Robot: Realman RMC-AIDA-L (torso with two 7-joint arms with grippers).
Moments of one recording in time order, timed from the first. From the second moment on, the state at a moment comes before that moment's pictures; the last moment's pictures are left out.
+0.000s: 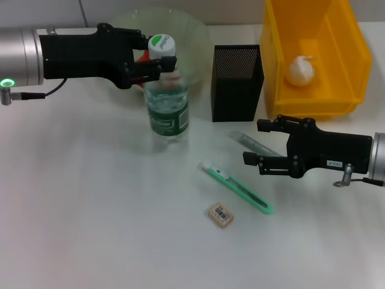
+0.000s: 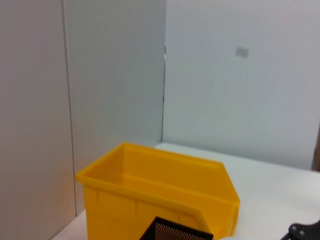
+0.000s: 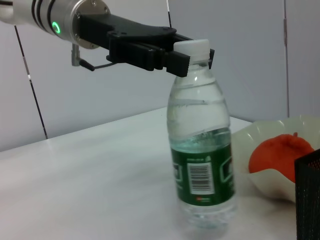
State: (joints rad) left arm -0.59 -2.06 0.90 0.96 1.89 1.48 -1.58; right arm 0.49 2.08 -0.79 -0.49 -1.87 -1.44 1.10
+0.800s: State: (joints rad) left arm -0.54 -2.06 0.86 0.59 1.56 1.48 -1.17; right arm 0.50 2.08 -0.79 -0.49 -1.88 -1.44 1.10
